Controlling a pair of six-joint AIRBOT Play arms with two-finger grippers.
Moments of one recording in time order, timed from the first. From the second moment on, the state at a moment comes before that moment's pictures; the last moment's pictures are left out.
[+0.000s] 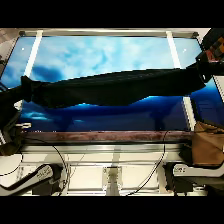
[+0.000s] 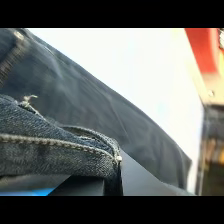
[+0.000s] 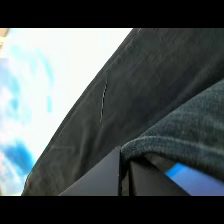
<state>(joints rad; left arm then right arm) 0.47 -1.22 0.91 0.37 -0.86 -1.19 -0.40 -1.51 1.57 -0.93 1.13 1.76</state>
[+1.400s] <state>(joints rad) 0.40 -1.74 1.33 -0.12 -0.78 -0.91 -0.27 -1.89 2.06 -1.00 0.82 1.76</state>
